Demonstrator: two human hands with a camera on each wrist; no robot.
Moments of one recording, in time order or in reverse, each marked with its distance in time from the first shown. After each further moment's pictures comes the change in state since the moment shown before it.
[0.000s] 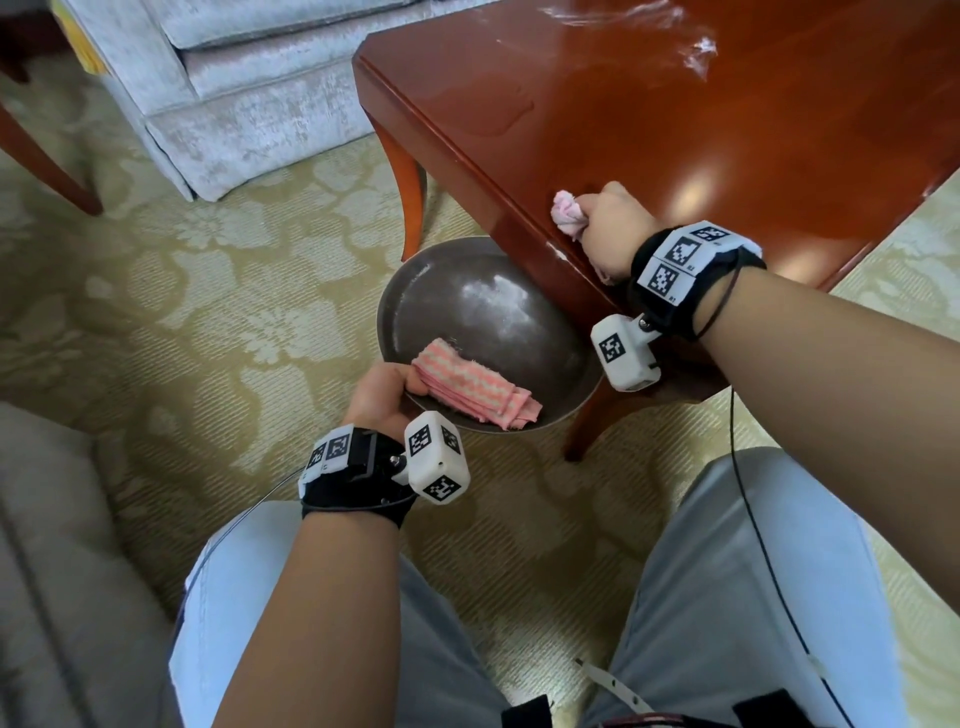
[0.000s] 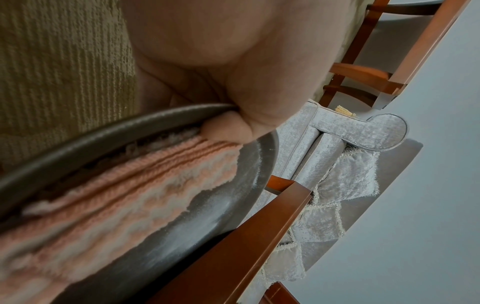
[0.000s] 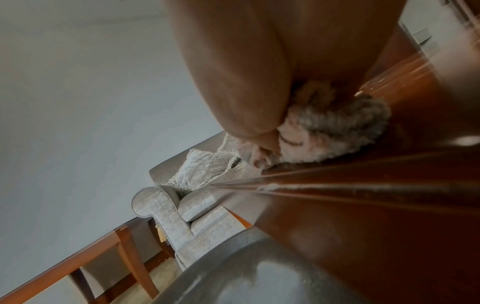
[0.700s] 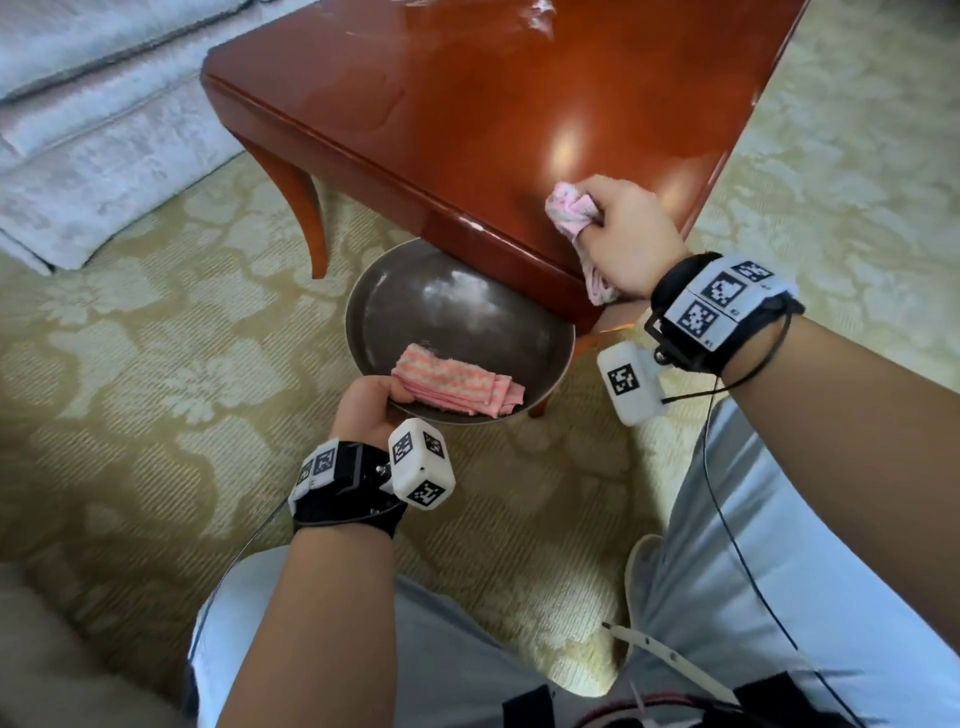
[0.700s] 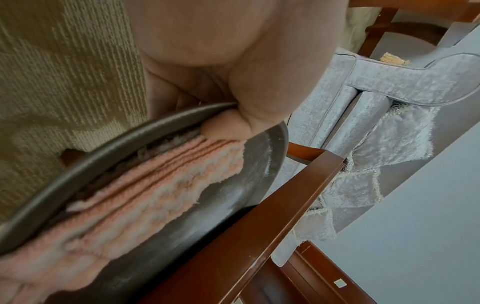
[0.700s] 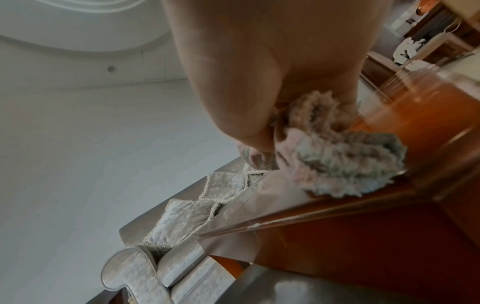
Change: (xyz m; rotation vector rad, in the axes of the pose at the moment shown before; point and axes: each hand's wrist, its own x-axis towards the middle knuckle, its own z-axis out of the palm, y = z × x) left_hand -0.001 -0.009 -0.008 0.158 -0.076 -0.079; right_hand -0.120 0.033 0.000 0.268 0.374 0.164
